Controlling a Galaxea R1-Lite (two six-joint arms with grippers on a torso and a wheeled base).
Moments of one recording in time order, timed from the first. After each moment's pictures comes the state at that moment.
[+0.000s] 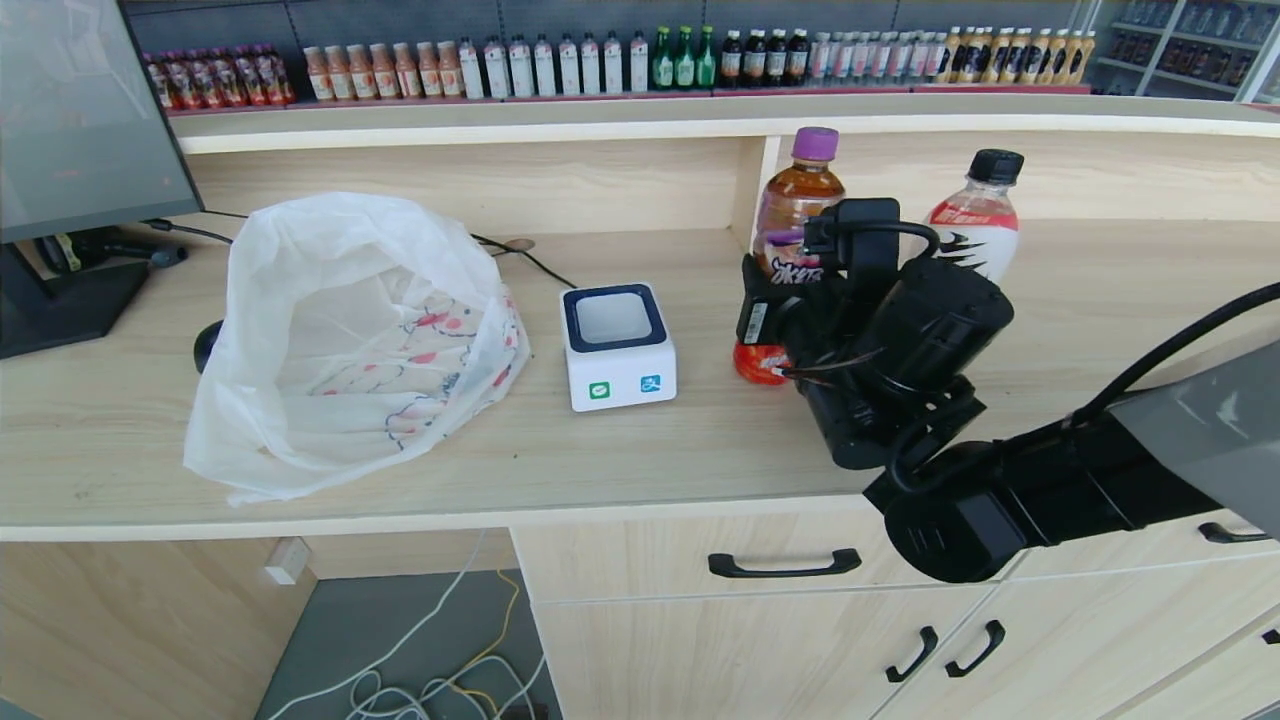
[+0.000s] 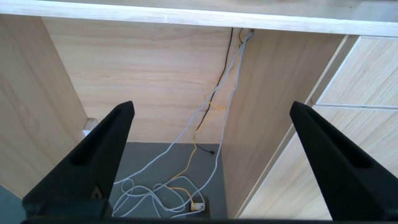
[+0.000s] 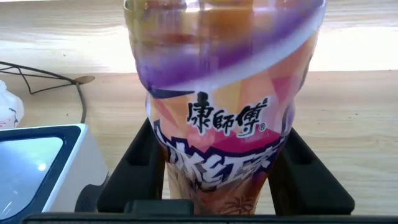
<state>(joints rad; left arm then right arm) 0.00 0.00 0.00 0.00 0.00 0.00 0.62 2.05 -1.12 -1.31 -0.49 -0.17</state>
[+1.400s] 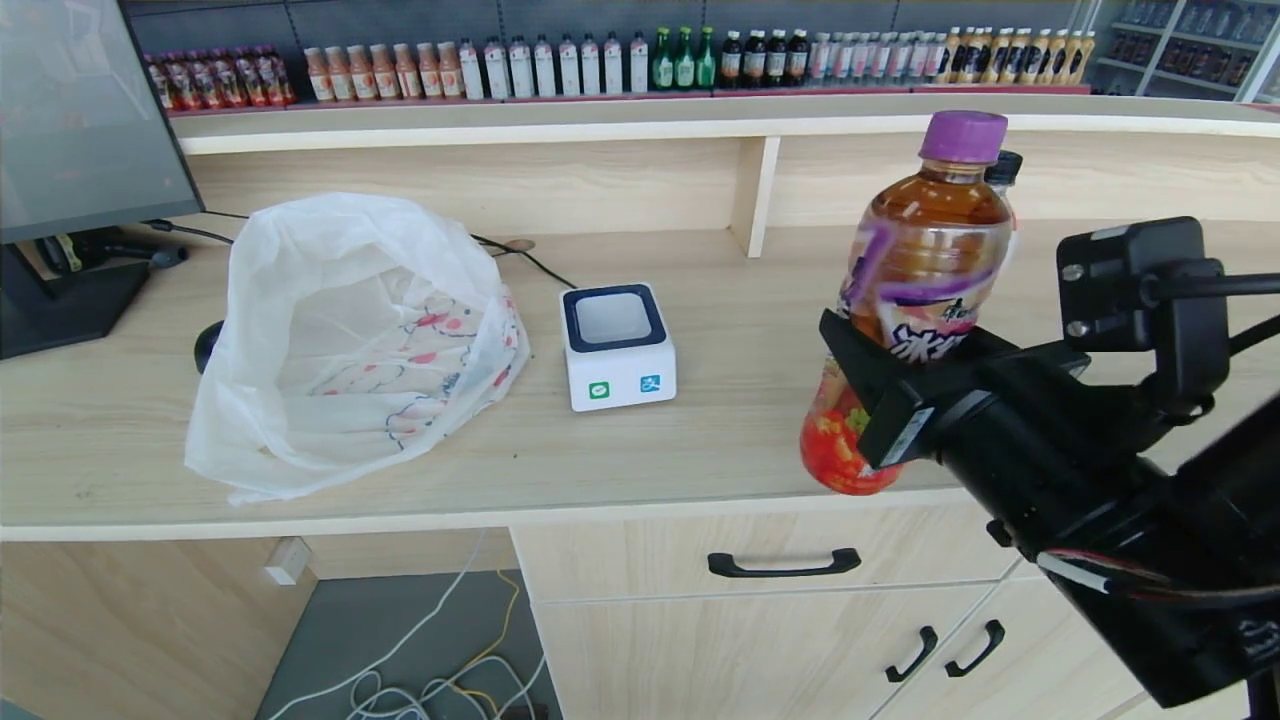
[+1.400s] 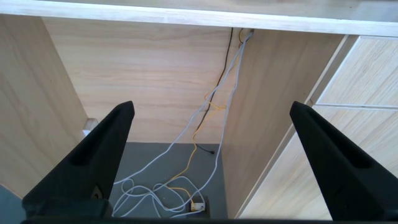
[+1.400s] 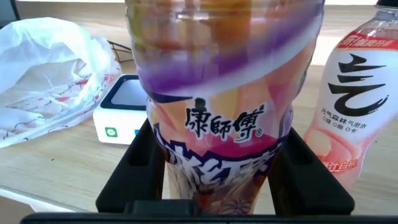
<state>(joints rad) 0.00 0.00 0.00 0.00 0.00 0.00 0.83 1.56 -0.55 -1.31 -0.49 -0.18</state>
